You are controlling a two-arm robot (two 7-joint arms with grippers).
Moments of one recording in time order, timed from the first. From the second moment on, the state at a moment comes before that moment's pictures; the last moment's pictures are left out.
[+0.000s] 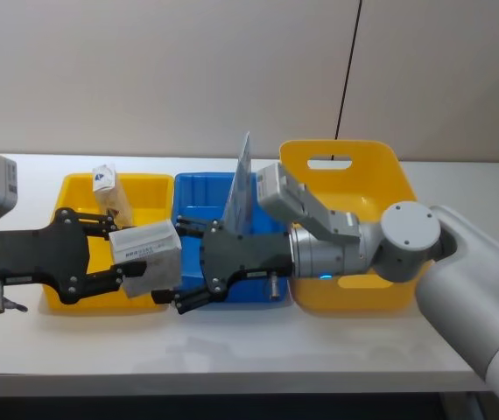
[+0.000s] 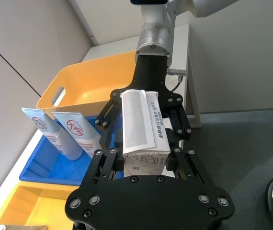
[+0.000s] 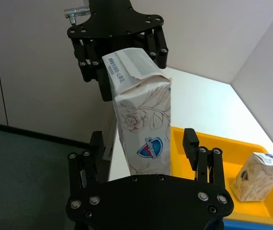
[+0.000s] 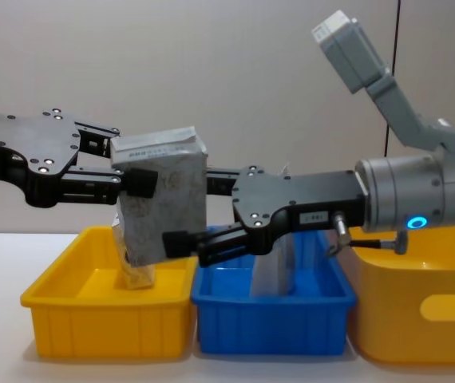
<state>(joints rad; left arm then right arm) -0.54 0.68 0.46 -1.48 -0.44 -0.11 -1.08 0.83 0.20 -0.69 -0.80 0.41 -0.37 1.20</state>
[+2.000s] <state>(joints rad) -0.54 0.68 0.46 -1.48 -0.44 -0.11 -1.08 0.82 0.22 -0.71 -0.86 0.42 -0.39 1.15</state>
